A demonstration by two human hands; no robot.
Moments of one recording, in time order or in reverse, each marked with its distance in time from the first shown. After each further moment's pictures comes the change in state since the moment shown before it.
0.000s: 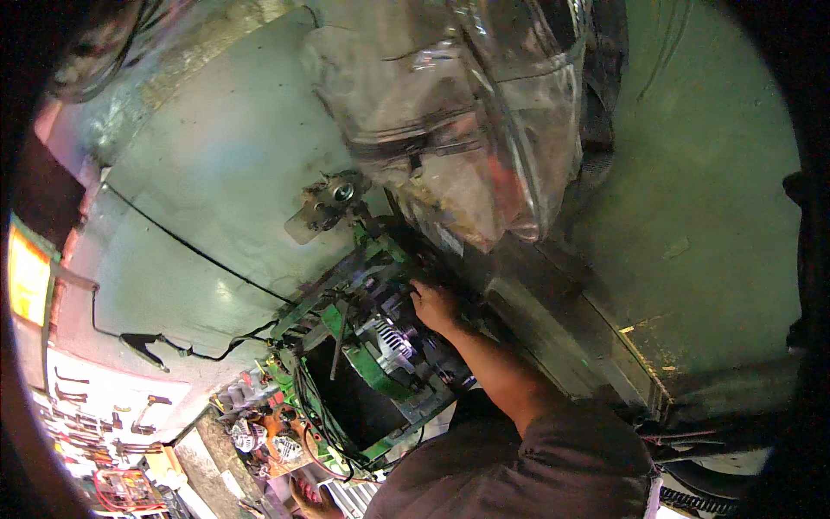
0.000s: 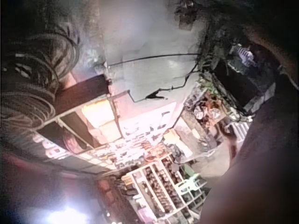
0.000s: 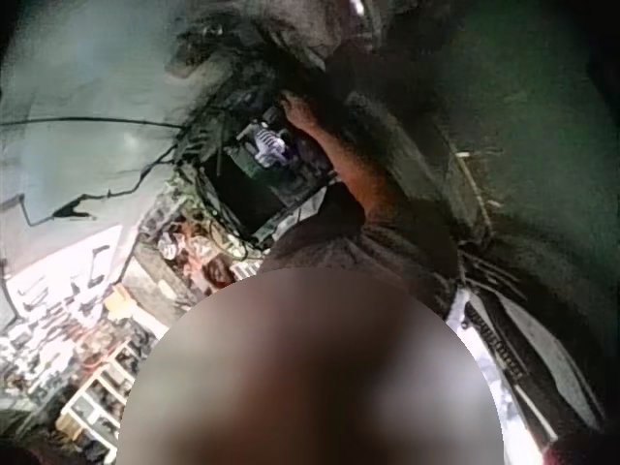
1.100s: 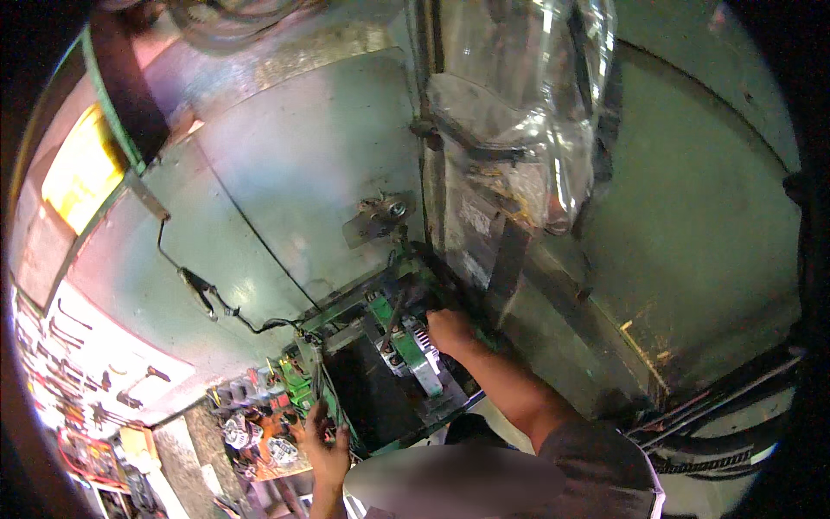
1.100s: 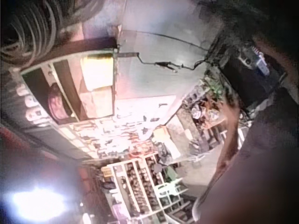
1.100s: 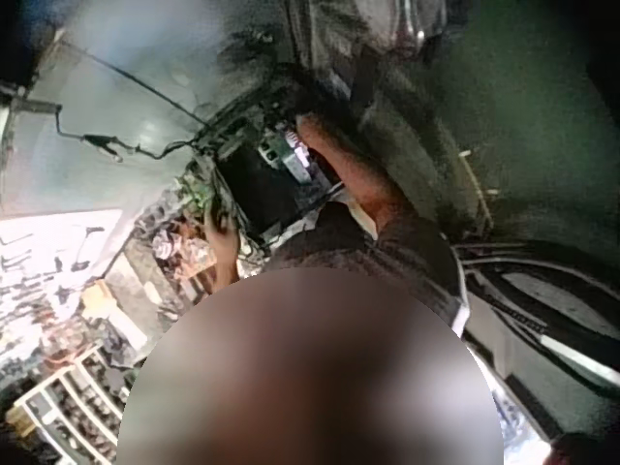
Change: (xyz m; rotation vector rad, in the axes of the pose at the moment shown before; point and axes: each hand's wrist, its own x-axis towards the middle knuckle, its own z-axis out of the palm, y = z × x) left_hand 0.126 0.120 0.017 -0.478 -0.180 0.048; right_hand -0.018 -0.110 -0.040 -0.449 -0.487 0.048
